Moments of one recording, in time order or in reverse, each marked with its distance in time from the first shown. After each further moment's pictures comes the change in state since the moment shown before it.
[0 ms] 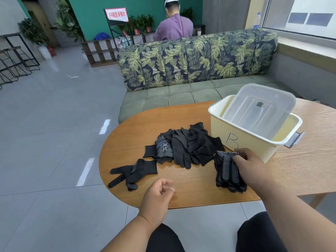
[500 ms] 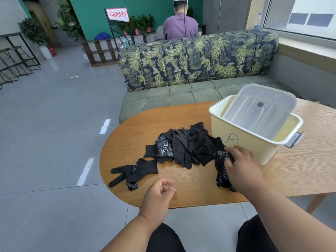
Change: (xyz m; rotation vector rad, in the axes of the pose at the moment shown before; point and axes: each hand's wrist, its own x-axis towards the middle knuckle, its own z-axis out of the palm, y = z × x) left_hand -0.002 0.003 -0.001 0.005 -0.014 -0.013; right_hand -0.010 -0.002 0.024 -0.433 0.066 -0.259
